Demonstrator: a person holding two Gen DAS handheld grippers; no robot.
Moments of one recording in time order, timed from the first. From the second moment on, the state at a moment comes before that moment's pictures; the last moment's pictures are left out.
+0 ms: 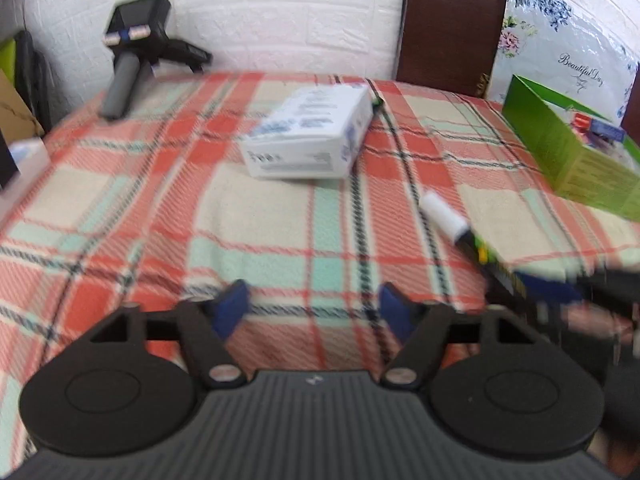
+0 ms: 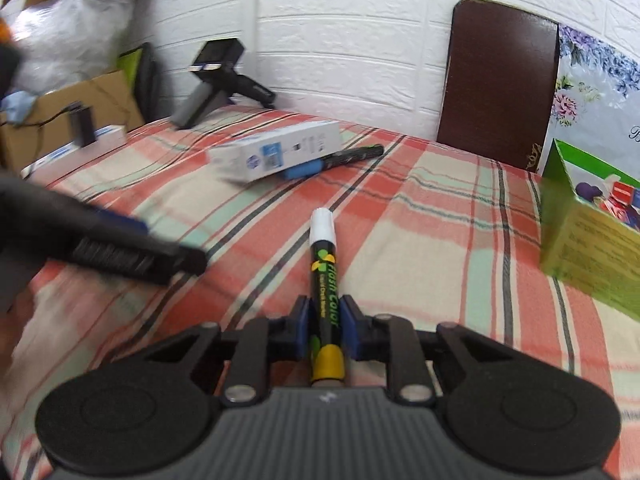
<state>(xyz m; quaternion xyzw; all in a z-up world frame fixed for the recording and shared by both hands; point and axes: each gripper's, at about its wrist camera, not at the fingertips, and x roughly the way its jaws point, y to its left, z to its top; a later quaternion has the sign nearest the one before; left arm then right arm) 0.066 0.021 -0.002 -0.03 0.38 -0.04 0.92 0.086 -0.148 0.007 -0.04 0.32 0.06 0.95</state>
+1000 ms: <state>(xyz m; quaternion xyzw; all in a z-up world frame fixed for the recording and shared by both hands) 0.194 -0.195 0.102 -0.07 0.37 -0.25 0.89 0.102 -0.300 0.069 0.04 0.17 -0.08 0.98</state>
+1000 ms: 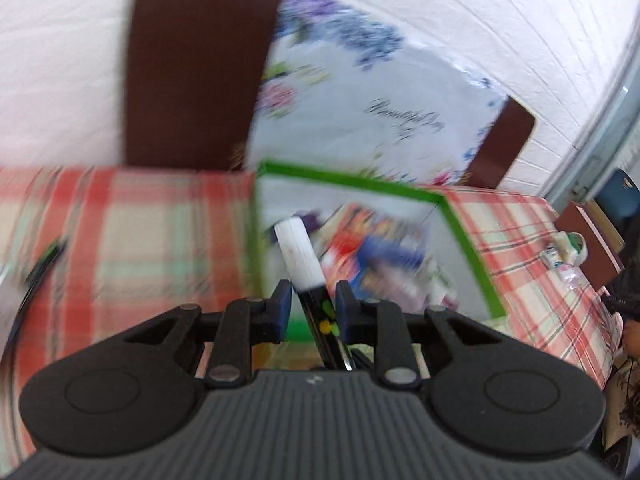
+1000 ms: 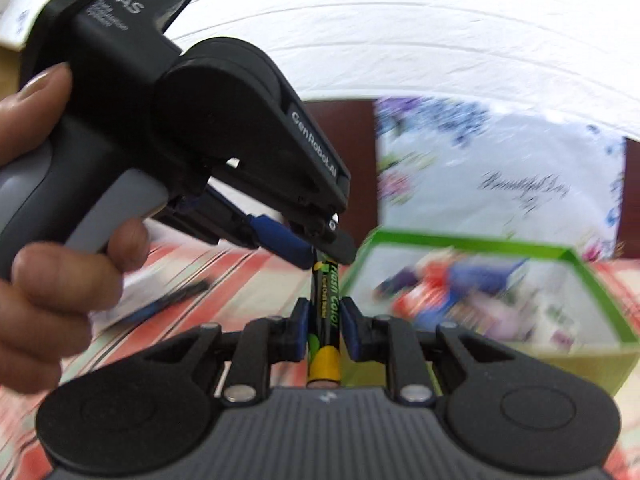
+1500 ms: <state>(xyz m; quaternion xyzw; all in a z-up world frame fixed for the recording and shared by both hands) 0.219 -0.204 0.072 -0.04 0.37 -0.23 0.90 0.125 -0.325 0.035 0.05 0.18 -0.13 0.97</state>
